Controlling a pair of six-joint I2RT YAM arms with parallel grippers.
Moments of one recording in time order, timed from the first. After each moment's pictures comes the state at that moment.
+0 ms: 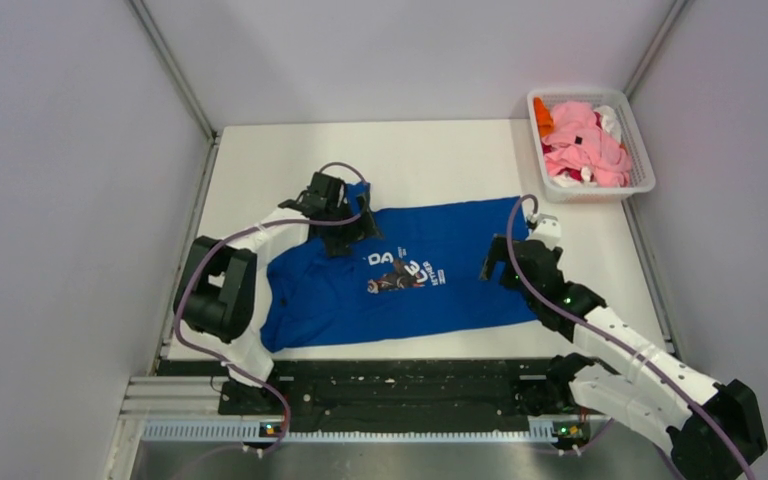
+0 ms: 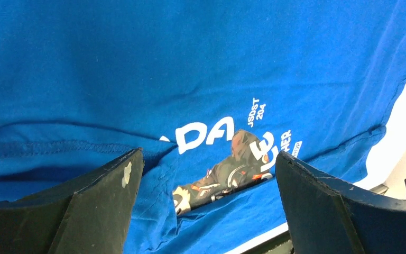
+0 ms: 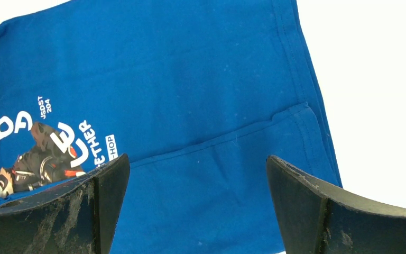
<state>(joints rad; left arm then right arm) -0.37 1.71 1.09 -0.35 0.26 -0.73 0.58 0.85 0.51 -0.30 0.43 0.58</state>
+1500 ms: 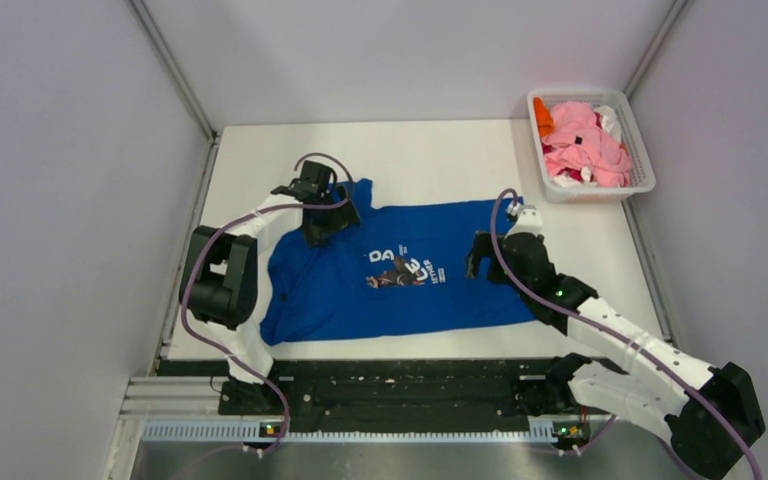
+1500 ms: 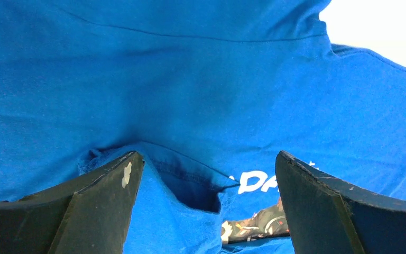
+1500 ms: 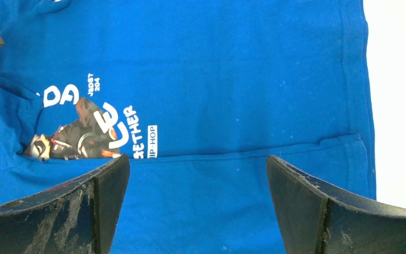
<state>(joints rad) -0.29 1.78 1.20 -0.46 0.03 -0.72 0.63 0.92 0.56 -0.22 0.33 0.49</state>
